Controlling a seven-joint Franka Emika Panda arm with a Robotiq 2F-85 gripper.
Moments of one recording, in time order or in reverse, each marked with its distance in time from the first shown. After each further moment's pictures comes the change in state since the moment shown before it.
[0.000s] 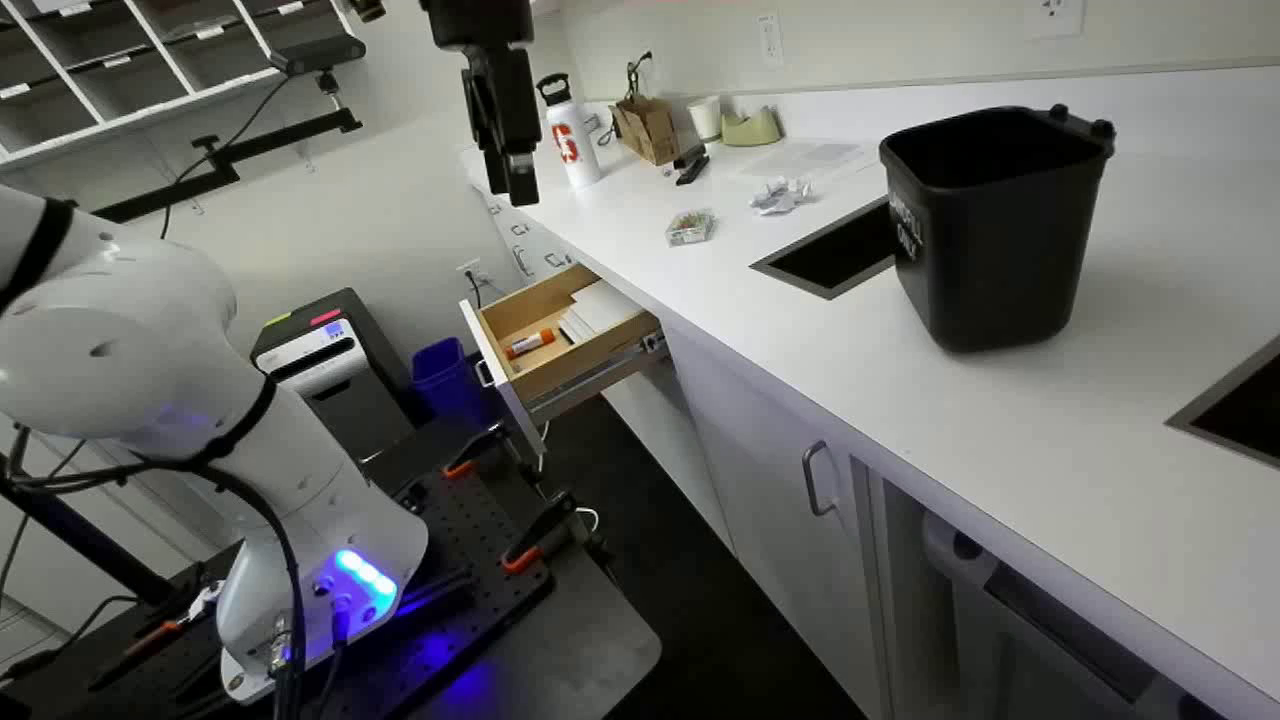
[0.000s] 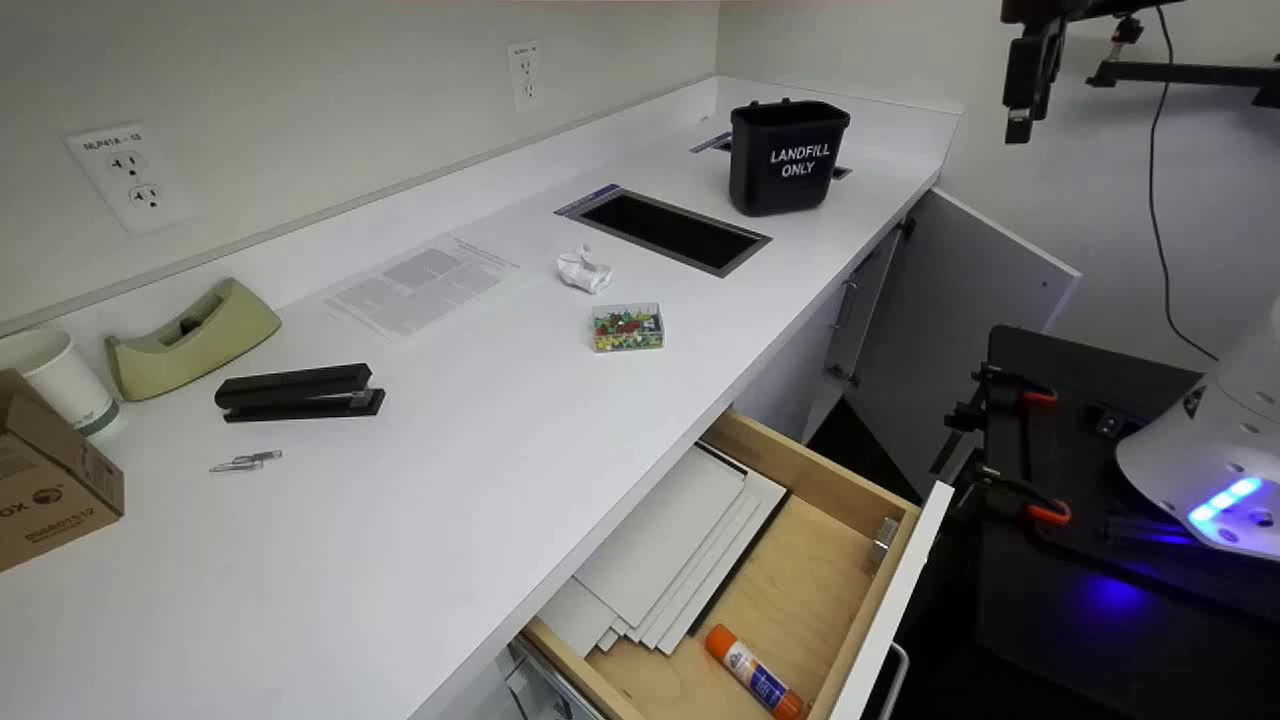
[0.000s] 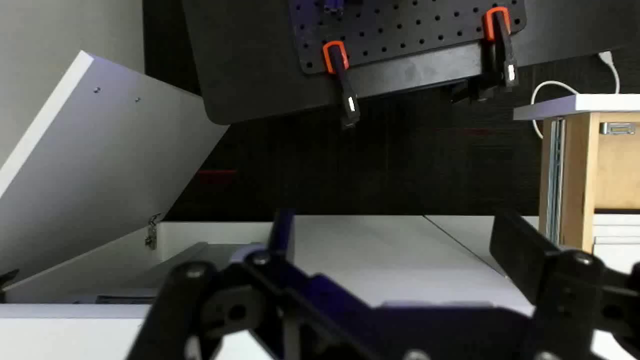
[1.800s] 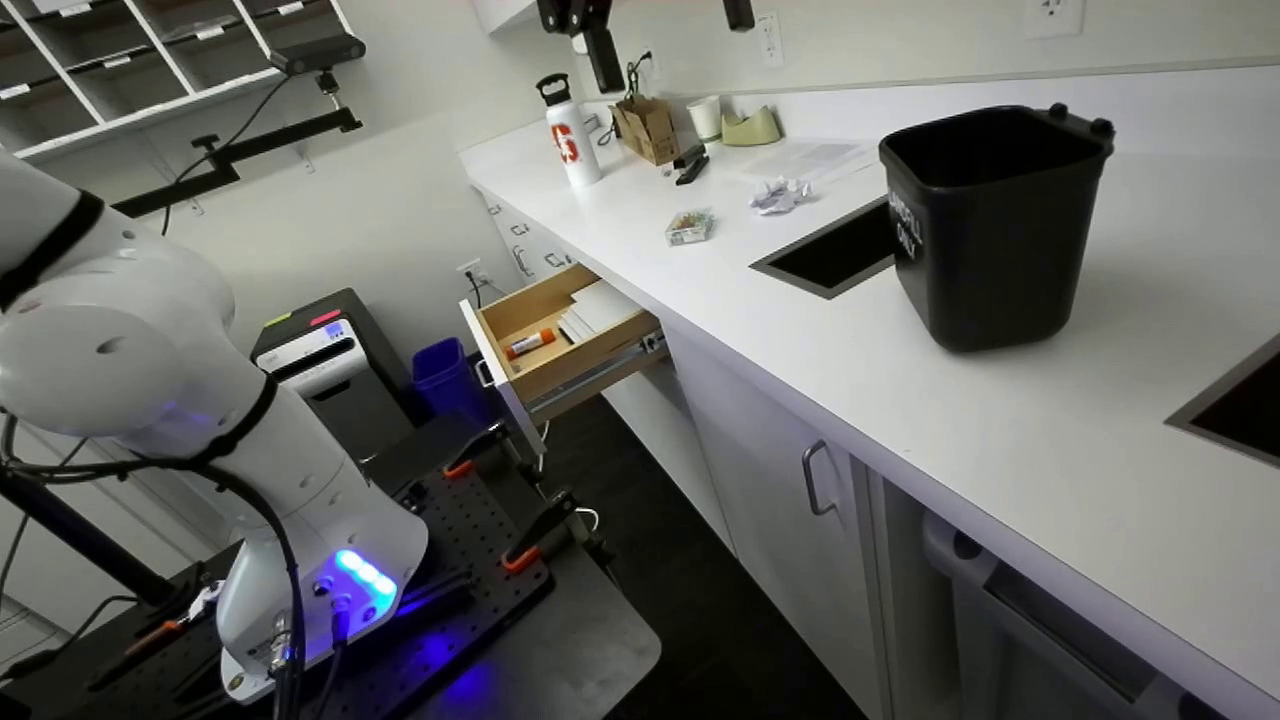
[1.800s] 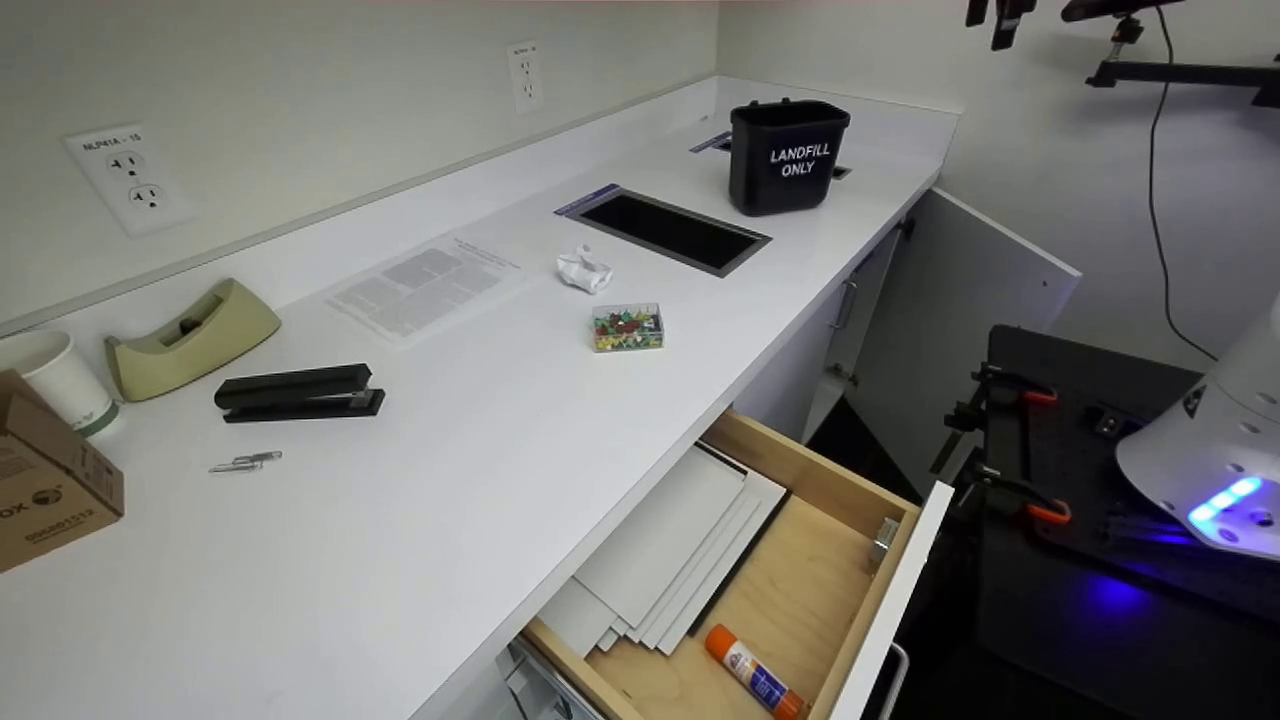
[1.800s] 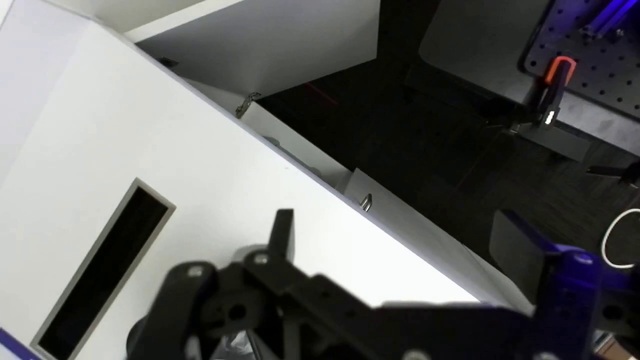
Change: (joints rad) arm 0.029 0.218 -0.188 0.323 -0.249 0.110 -0.740
